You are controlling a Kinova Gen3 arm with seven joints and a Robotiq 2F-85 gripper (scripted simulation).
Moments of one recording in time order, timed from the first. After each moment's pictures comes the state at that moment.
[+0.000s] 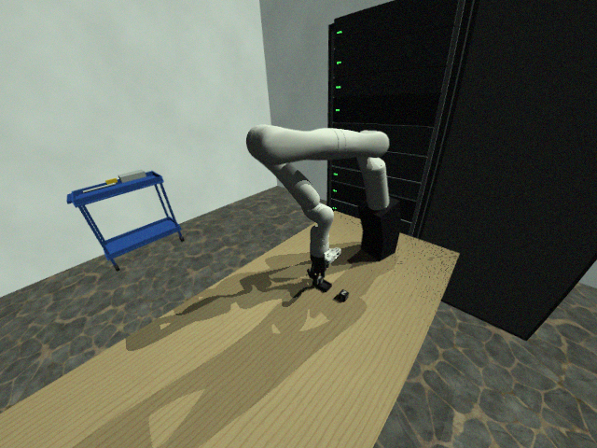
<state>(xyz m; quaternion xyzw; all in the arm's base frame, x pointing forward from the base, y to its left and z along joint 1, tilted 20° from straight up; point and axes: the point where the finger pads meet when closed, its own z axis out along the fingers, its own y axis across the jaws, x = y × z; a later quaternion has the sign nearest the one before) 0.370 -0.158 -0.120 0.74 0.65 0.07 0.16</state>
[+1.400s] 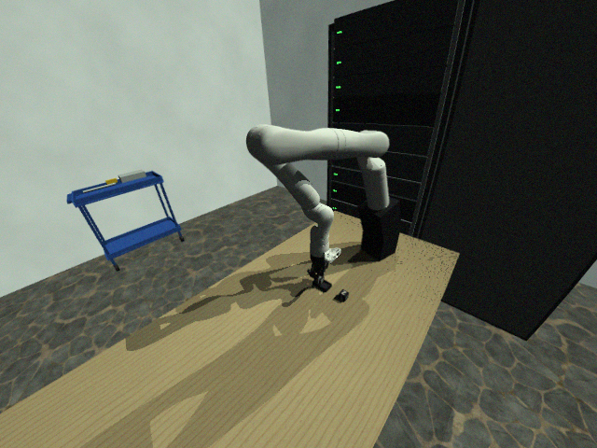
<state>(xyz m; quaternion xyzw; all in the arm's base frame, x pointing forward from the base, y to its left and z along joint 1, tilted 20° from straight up) 0.370 -0.158 -0.120 0.74 0.65 0.07 0.16</state>
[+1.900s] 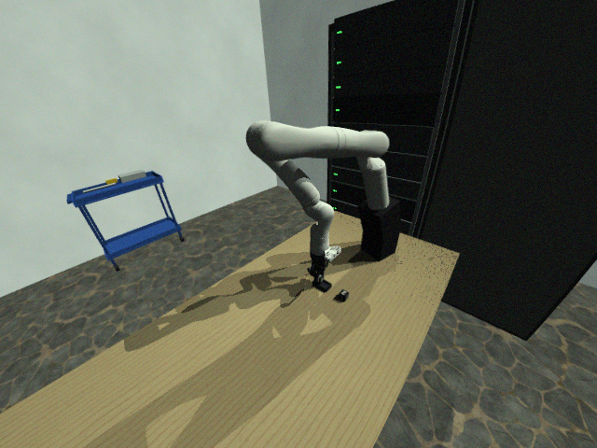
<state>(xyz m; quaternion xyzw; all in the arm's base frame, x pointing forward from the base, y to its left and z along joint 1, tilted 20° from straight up) 0.367 -0.157 -0.112 0.74 0.65 0.07 0.16</state>
